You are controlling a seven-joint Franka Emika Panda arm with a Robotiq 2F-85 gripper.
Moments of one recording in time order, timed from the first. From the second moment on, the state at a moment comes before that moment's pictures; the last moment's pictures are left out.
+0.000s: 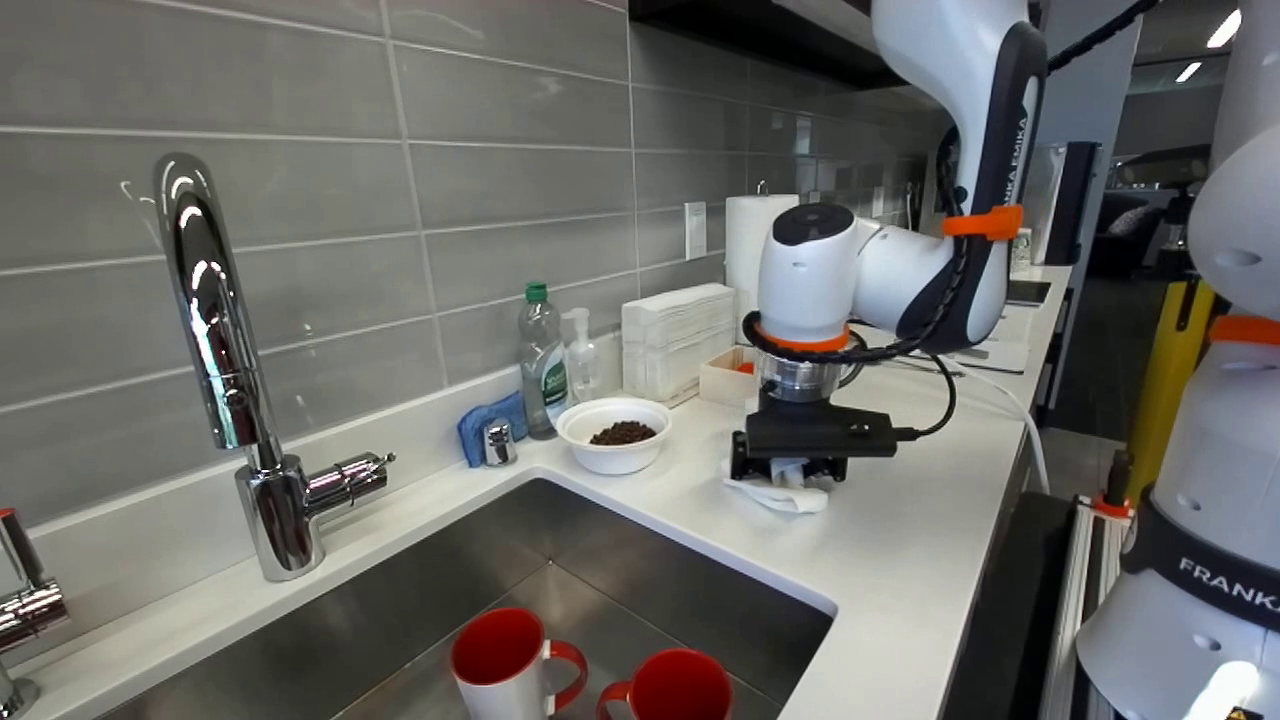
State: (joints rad) arm -0.34 0.21 0.04 -2.72 -1.63 2.96 2.22
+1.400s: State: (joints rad) arm -0.30 0.22 0.14 -2.70 -1.49 2.96 2.11
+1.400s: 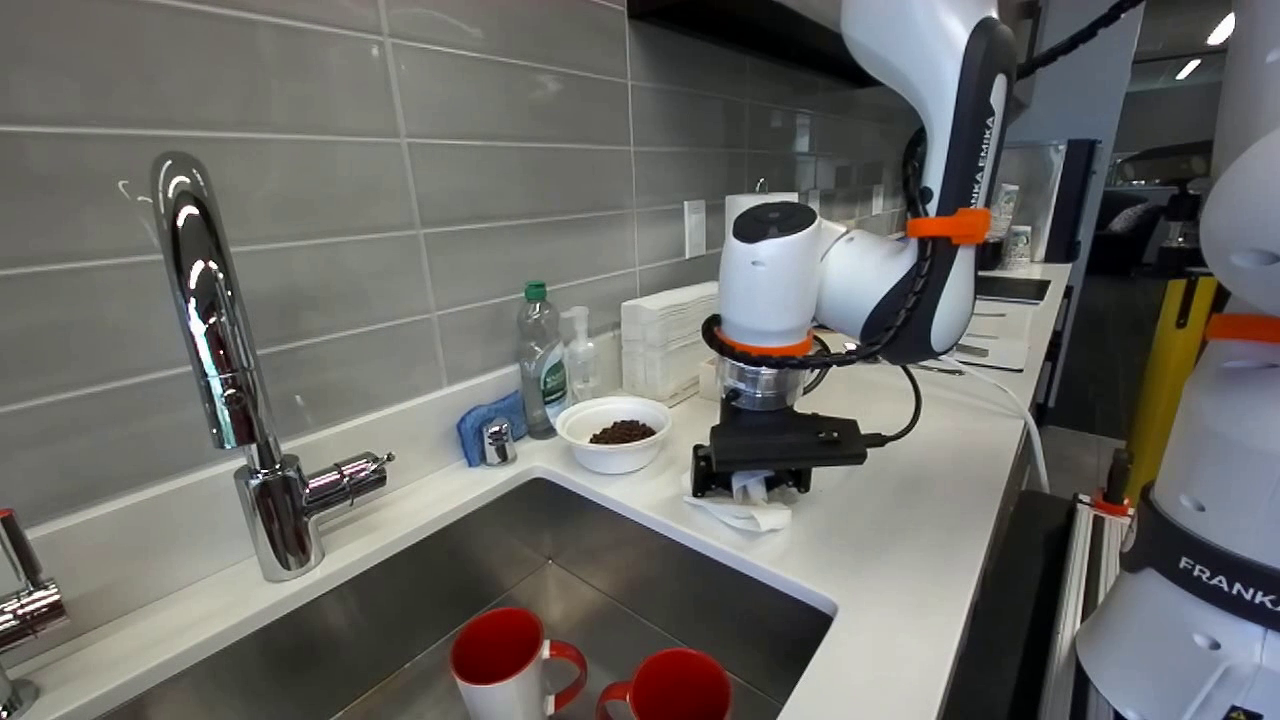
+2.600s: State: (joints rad) arm -0.48 0.19 0.03 -2.69 -1.35 2.96 1.88
